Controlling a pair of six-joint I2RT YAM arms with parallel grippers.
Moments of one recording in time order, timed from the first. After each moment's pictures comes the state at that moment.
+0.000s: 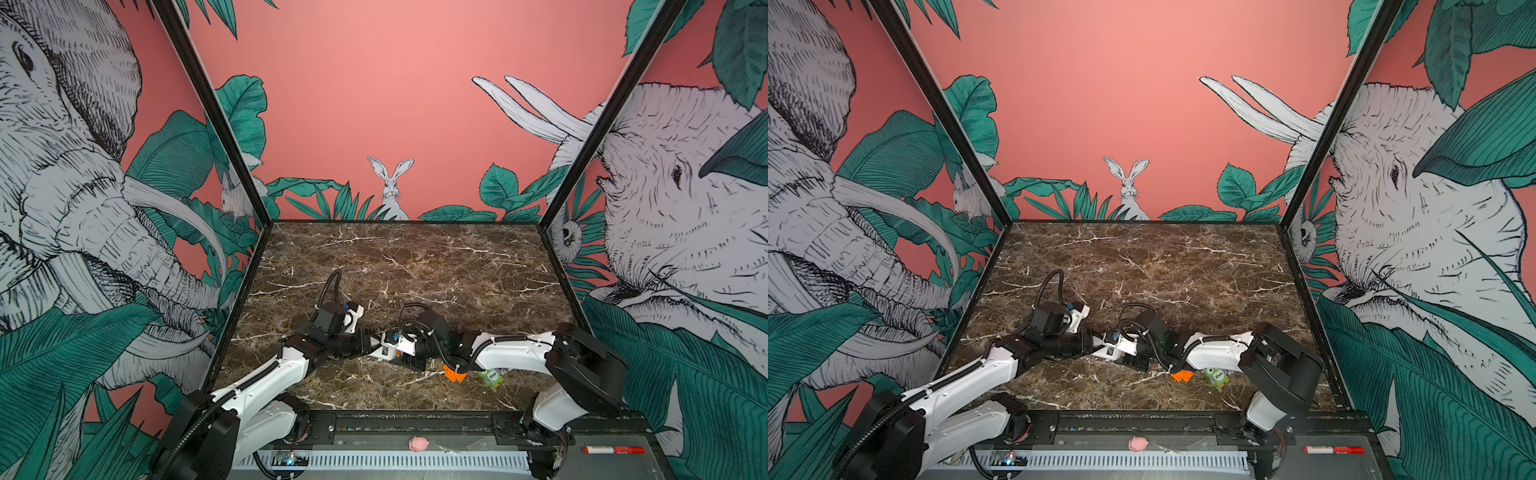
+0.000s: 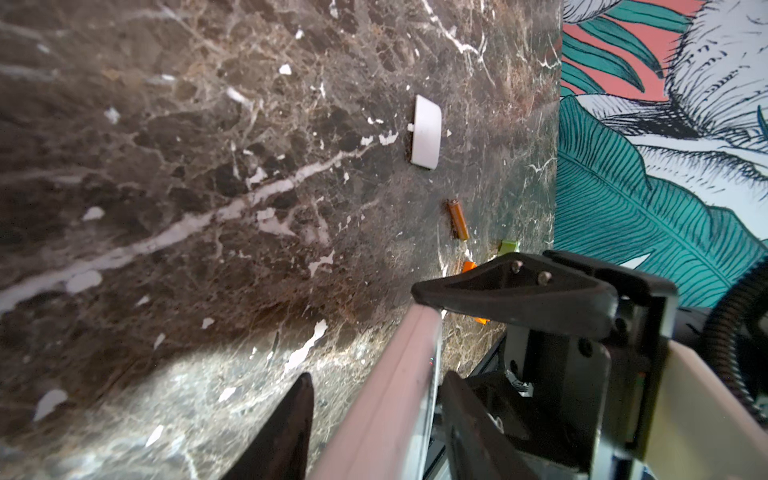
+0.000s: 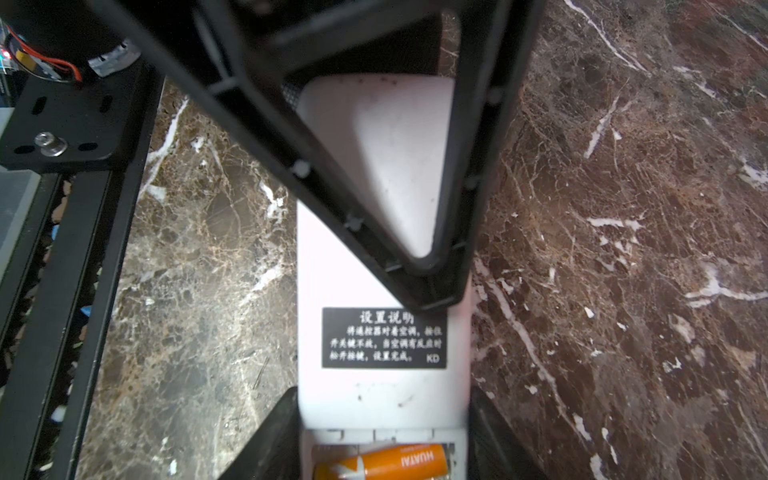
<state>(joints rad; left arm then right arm) -0.52 1.05 0.41 -0.18 0.56 -0.72 0.99 1.58 0.69 0.17 -0.32 -0.38</state>
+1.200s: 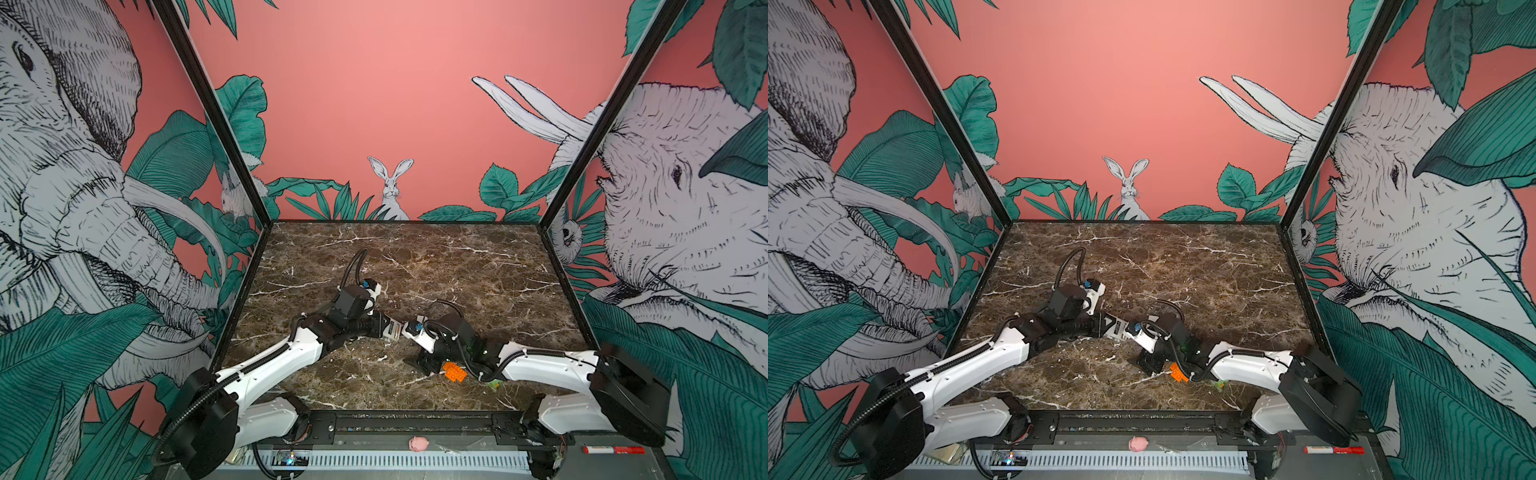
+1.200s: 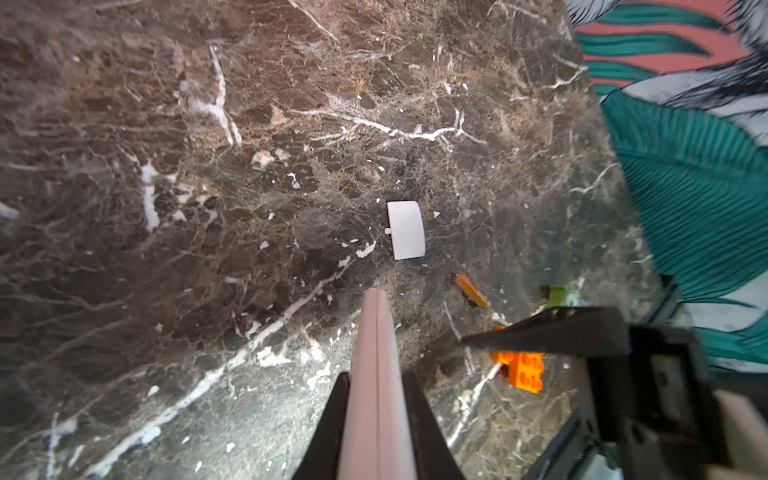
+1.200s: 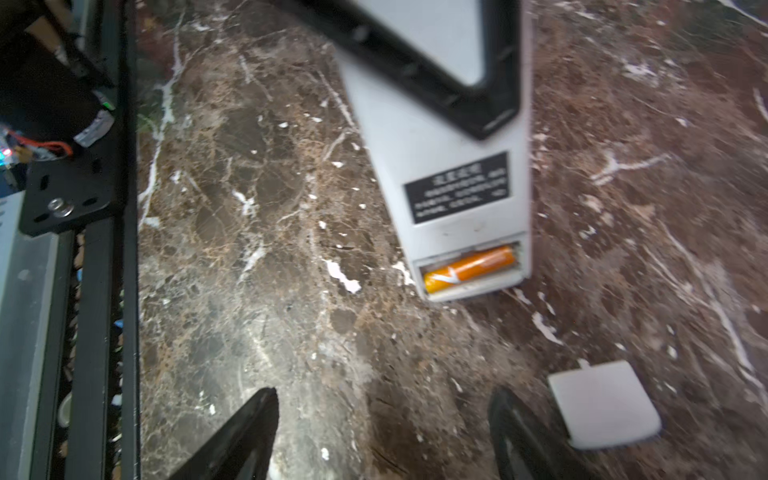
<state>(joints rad) -0.73 1.18 0.70 -0.29 0.15 -0.49 0.93 1.32 0.54 0.12 -0.23 -0.12</state>
